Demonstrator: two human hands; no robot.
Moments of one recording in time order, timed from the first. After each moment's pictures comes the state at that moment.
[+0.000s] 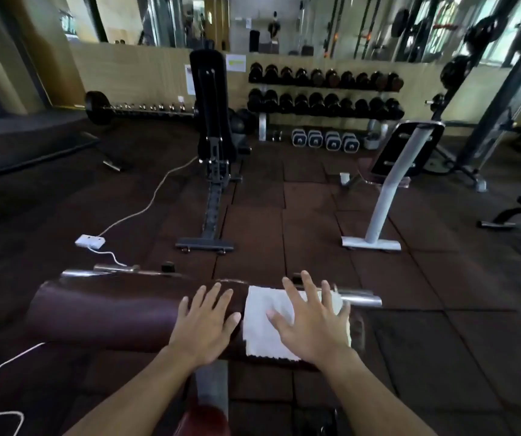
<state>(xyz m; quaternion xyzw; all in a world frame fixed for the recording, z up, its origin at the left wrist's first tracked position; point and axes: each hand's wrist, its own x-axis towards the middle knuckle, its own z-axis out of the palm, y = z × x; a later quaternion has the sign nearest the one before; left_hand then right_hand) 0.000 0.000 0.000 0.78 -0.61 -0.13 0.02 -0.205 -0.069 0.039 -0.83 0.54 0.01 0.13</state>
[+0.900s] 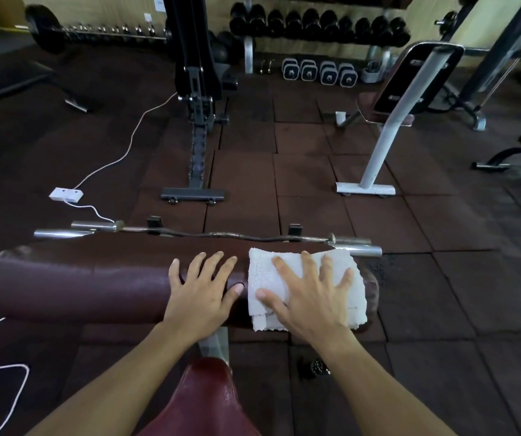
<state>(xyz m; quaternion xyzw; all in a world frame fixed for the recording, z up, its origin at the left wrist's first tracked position) 0.020 -0.016 -0.051 0.76 -0.65 -0.03 0.06 -0.189 -0.077 -0.020 -0.83 0.56 0.02 0.03</state>
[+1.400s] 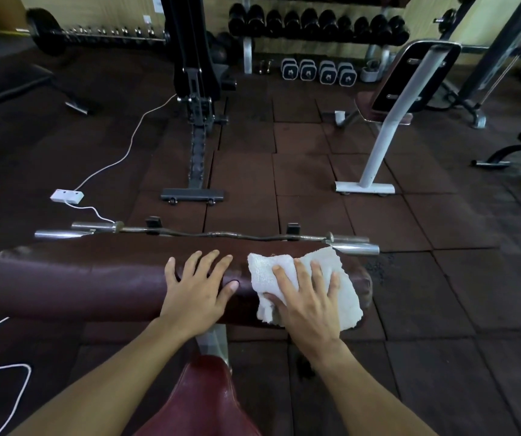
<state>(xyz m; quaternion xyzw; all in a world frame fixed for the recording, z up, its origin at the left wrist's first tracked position) 0.017 -0.017 -0.042 0.76 -0.64 -0.07 0.06 -0.199 -0.065 -0.054 -0.86 0.51 -0.10 -0.05</state>
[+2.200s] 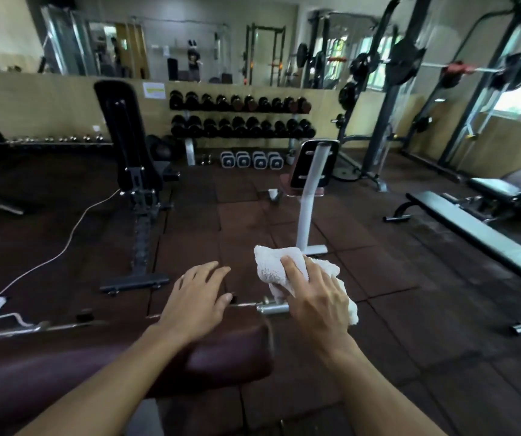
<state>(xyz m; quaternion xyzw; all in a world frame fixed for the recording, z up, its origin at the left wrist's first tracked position) -0.124 -0.077 0.105 0.66 -0.73 -0.03 0.16 -0.351 -0.100 0.104 -0.74 0.51 -0.37 -0.25</state>
